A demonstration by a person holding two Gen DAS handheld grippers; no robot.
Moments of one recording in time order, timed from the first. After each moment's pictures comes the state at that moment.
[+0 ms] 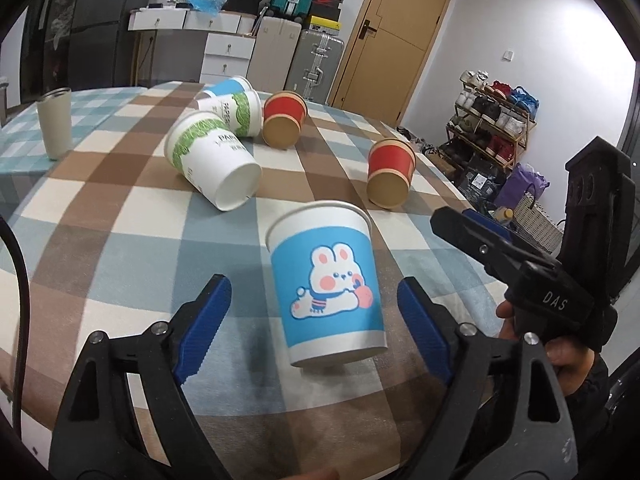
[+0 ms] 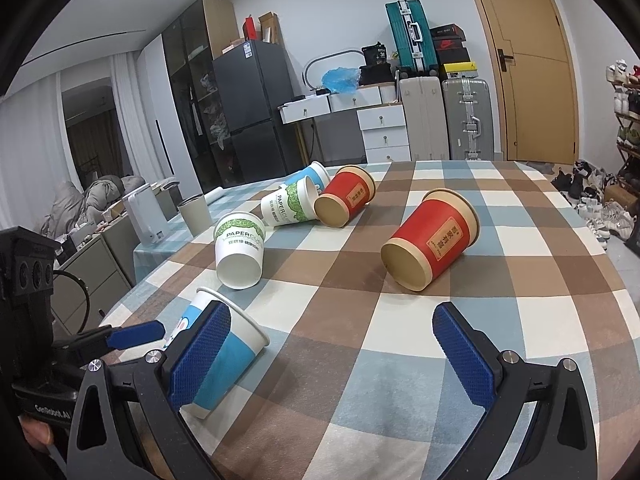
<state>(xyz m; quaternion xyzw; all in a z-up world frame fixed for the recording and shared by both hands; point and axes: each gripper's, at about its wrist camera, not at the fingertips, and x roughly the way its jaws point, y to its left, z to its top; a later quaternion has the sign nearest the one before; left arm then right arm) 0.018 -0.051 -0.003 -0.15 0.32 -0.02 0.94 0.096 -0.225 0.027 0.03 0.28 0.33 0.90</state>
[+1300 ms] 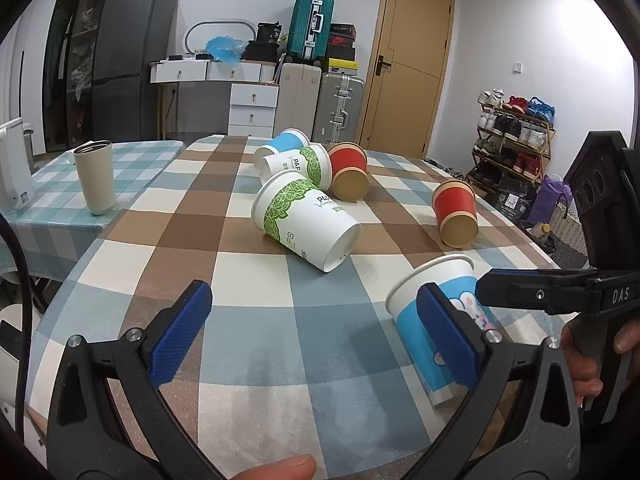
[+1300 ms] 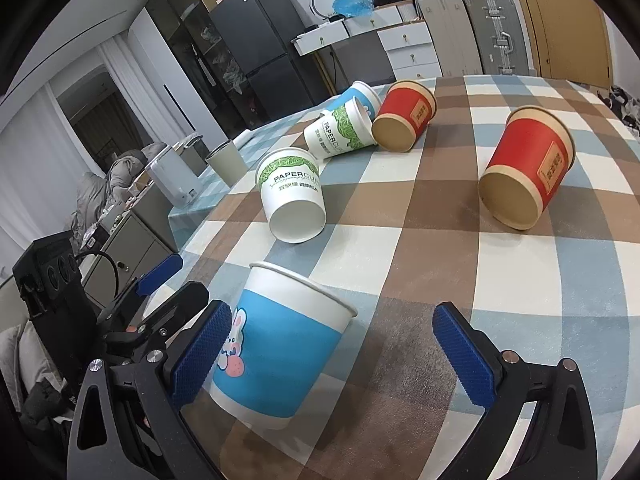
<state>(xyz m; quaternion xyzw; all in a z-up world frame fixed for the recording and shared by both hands) 0.016 0.014 -0.004 -0.09 0.25 0.04 0.96 0.112 -0.163 0.015 0.06 0.43 0.38 0.82</state>
